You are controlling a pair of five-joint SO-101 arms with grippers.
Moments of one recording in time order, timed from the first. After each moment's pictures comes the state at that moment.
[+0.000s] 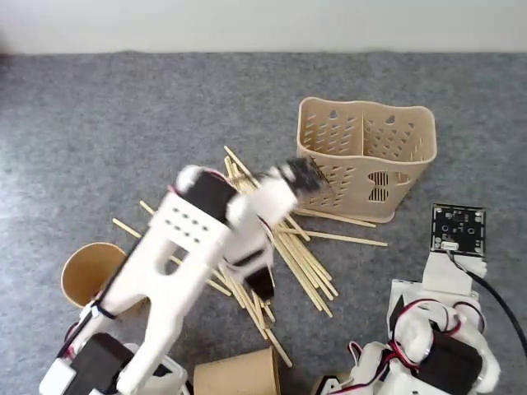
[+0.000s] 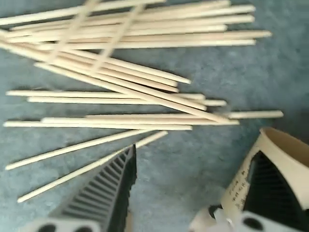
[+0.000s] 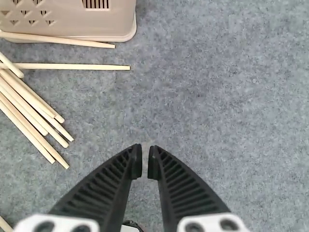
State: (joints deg) left arm 31.2 -12.2 13.4 99.2 -17.4; right arm 22.7 -78.8 46.7 96.5 15.3
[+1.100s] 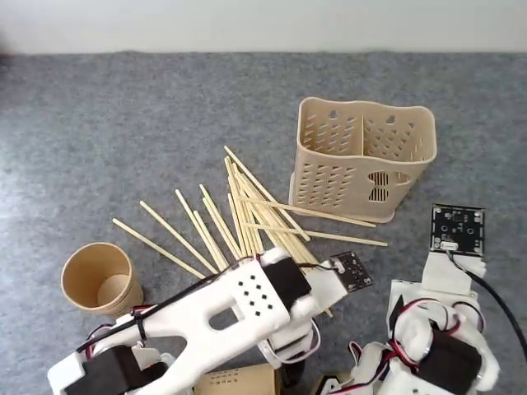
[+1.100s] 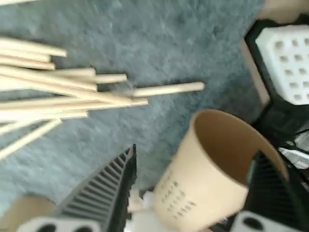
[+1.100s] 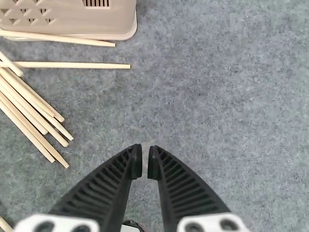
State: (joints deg) left arm 56.8 -12.3 28.8 96.6 8.2; right arm 22.7 -78.8 48.3 95.9 15.3
